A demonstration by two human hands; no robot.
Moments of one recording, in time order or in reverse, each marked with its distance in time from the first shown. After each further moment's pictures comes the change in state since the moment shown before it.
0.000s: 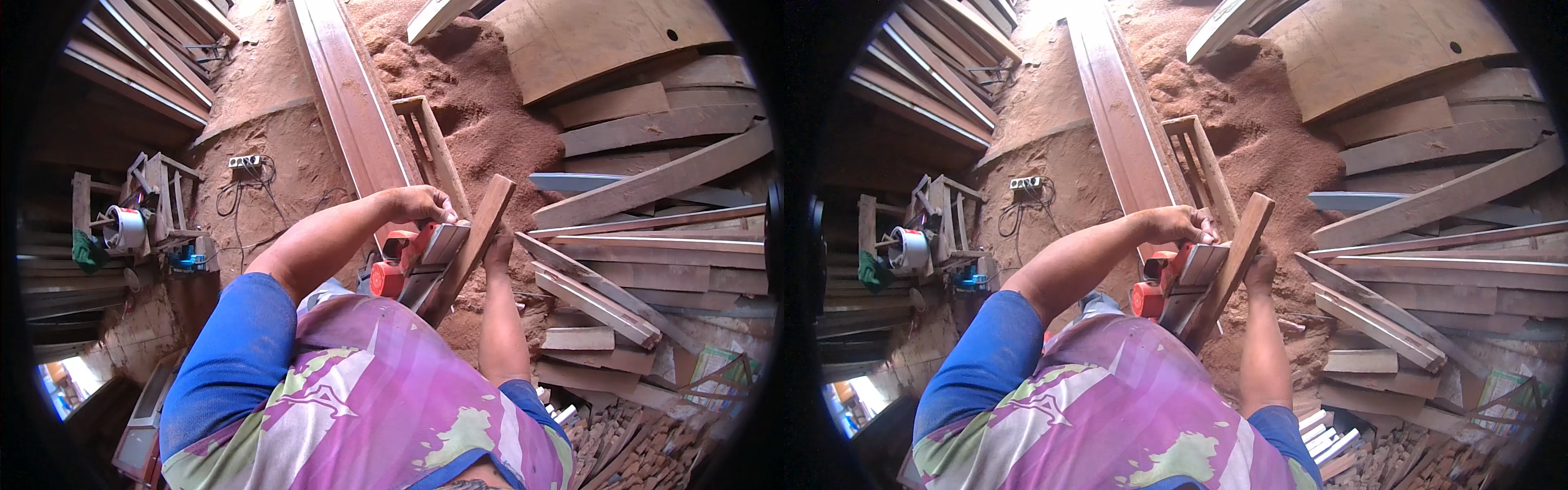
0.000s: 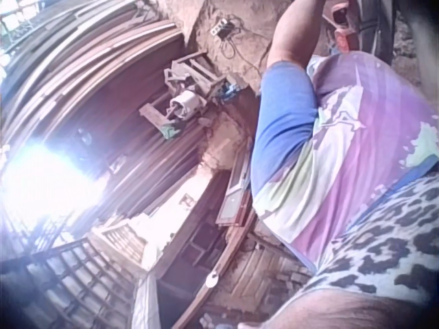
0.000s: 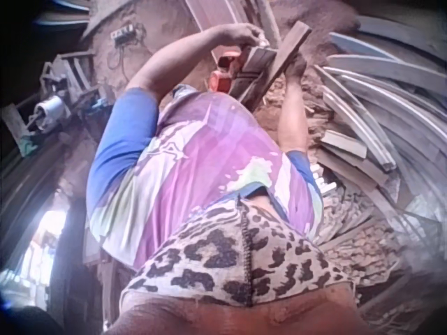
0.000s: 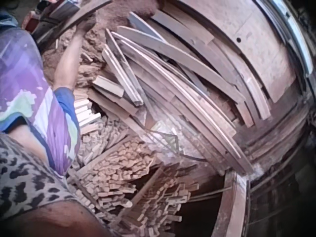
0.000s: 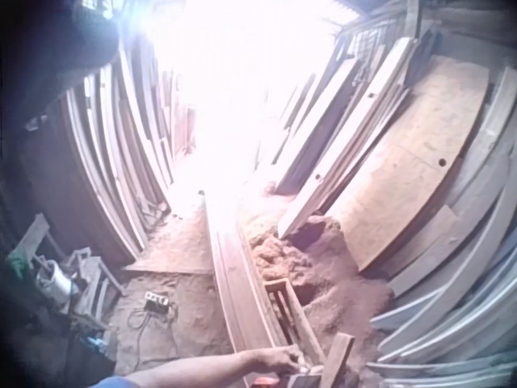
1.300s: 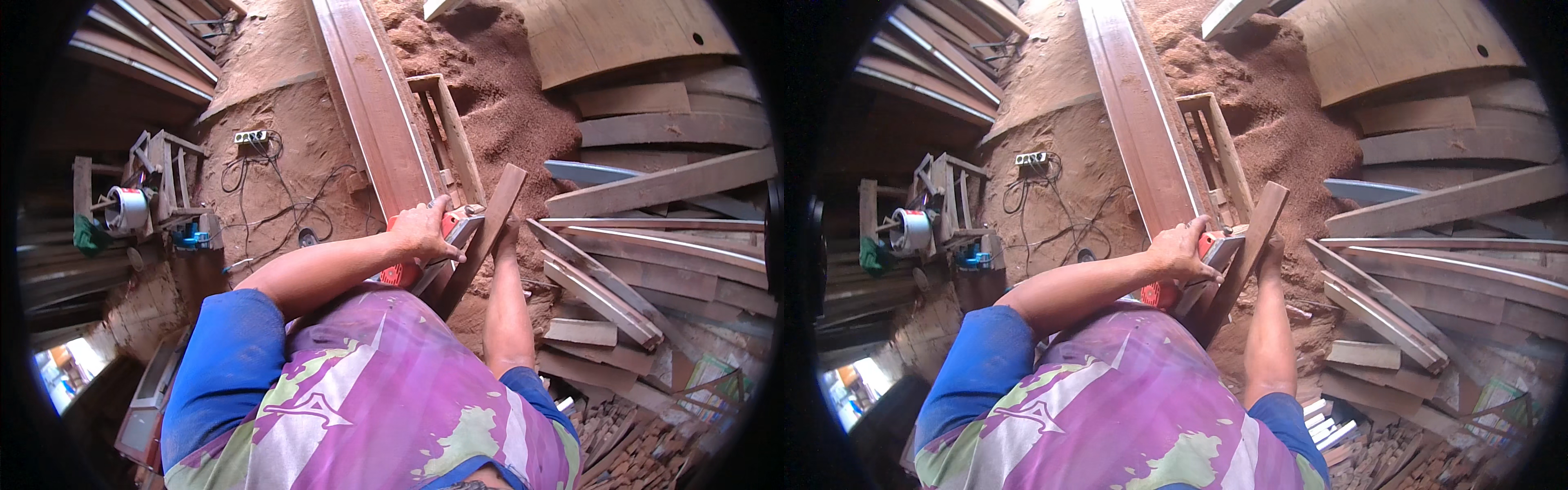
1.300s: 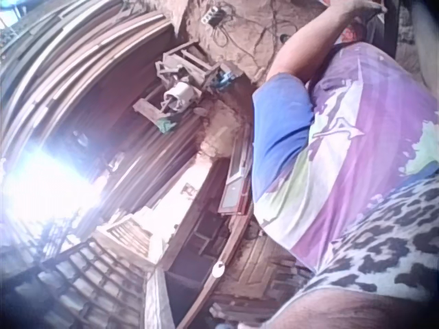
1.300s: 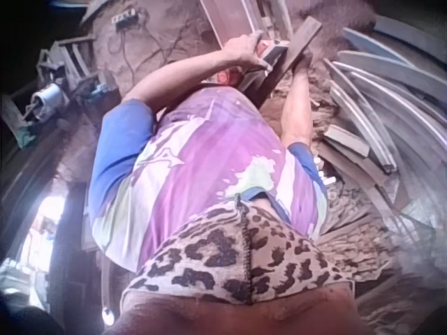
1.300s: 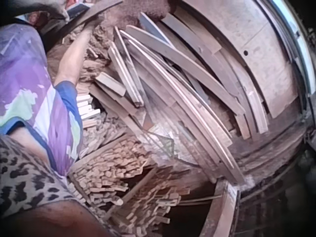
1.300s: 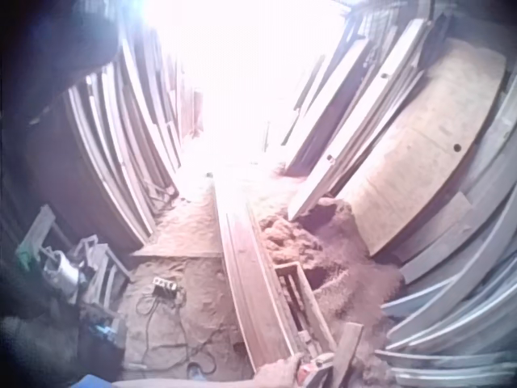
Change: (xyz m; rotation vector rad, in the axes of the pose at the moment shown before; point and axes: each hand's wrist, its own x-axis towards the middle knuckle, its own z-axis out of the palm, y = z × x) left_hand -0.055 -0.002 0.085 0.809 0.608 -0.221; right_hand 0.010 0.051 0.005 0.637 -0.024 0.440
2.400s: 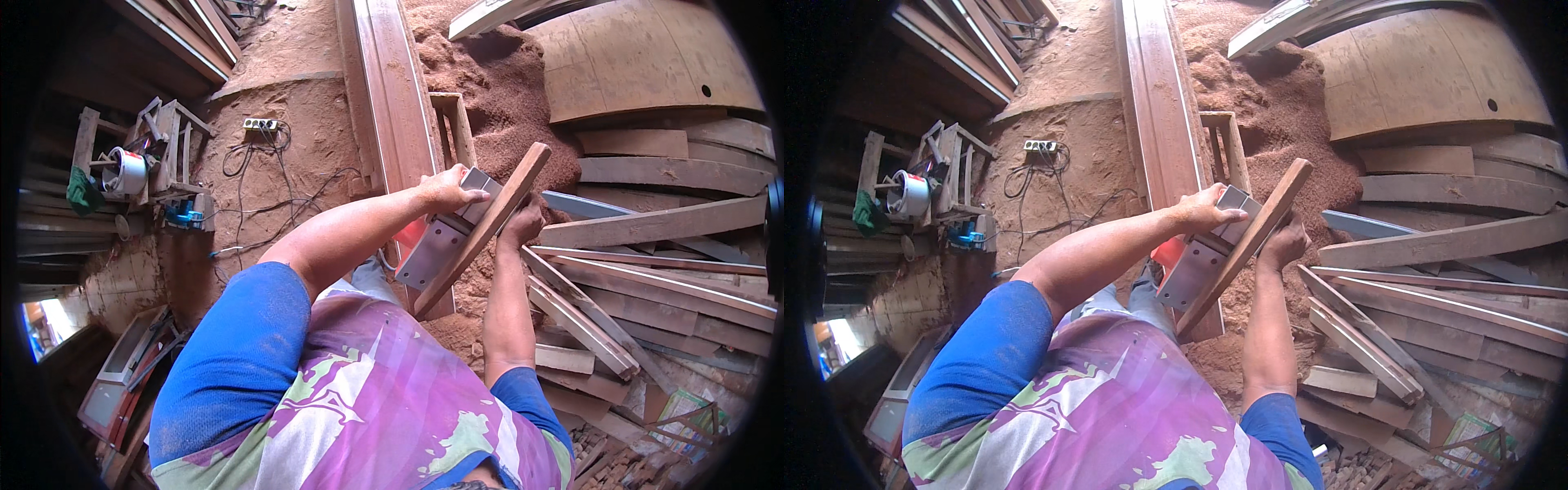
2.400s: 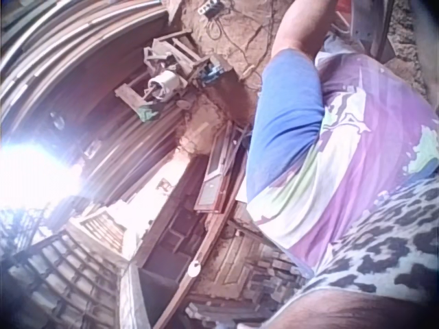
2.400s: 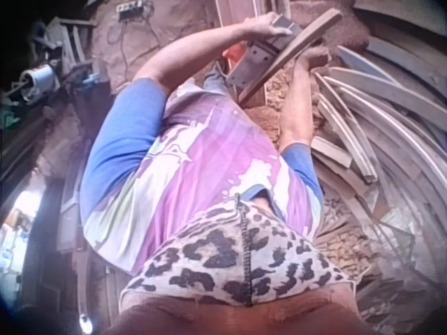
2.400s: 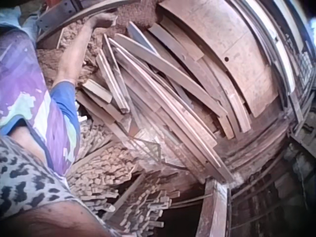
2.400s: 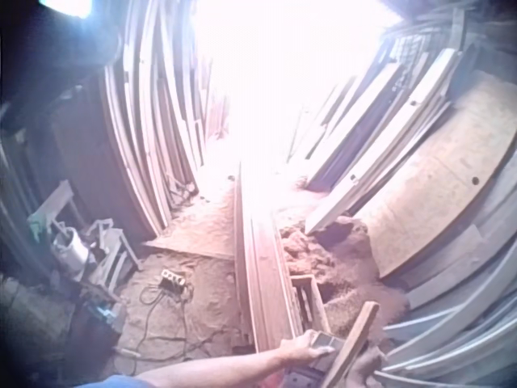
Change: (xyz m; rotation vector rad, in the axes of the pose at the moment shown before) left_hand 0.063 -0.010 -0.040 -0.358 0.117 0.053; right_hand -0.005 -0.079 0.108 -1.316 0.542 -0.862
